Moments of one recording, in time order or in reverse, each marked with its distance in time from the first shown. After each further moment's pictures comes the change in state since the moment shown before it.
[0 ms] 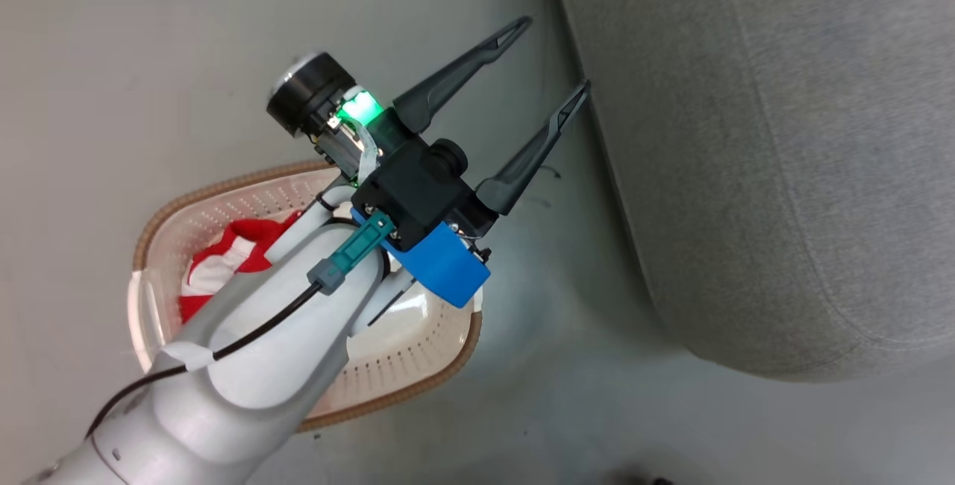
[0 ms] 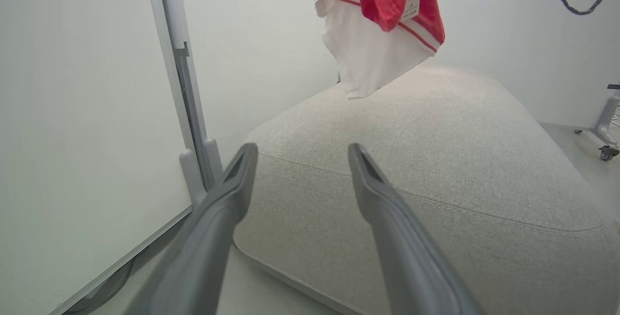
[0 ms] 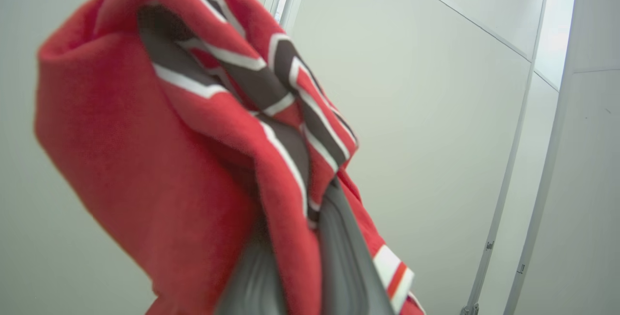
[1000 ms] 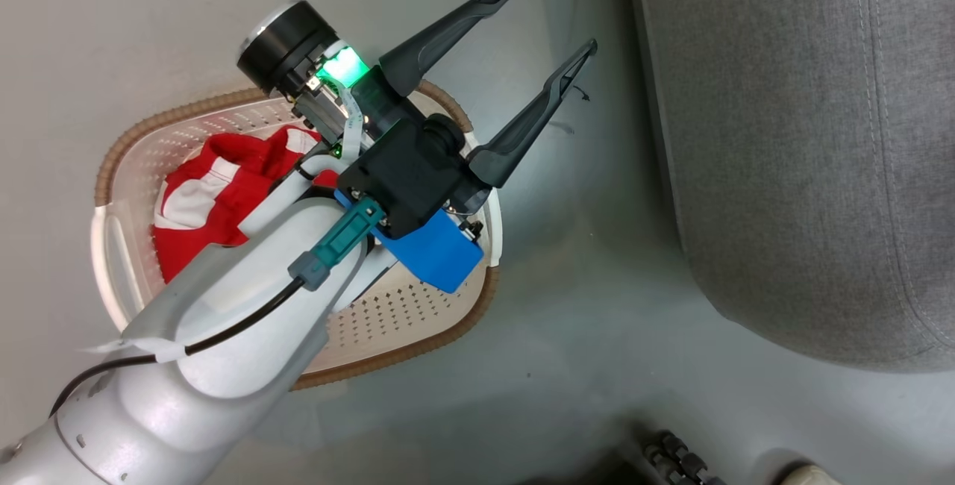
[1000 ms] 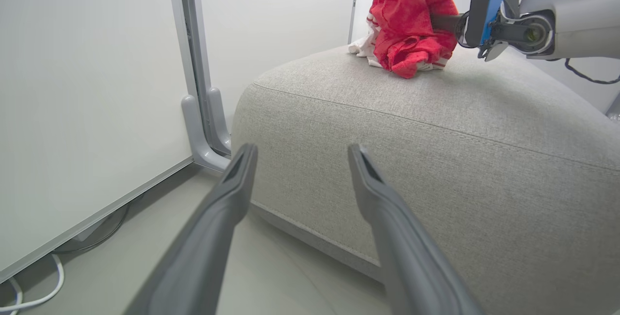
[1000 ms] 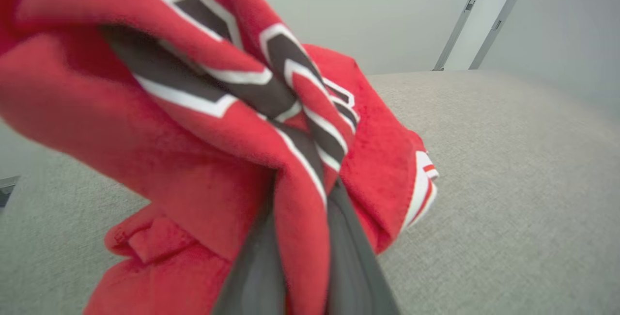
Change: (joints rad) left arm -0.069 0.055 -0.011 -0.085 0.023 0.013 0.036; right arm -0.069 -0.040 -0.132 0.615 0.040 0.000 0.000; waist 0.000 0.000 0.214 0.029
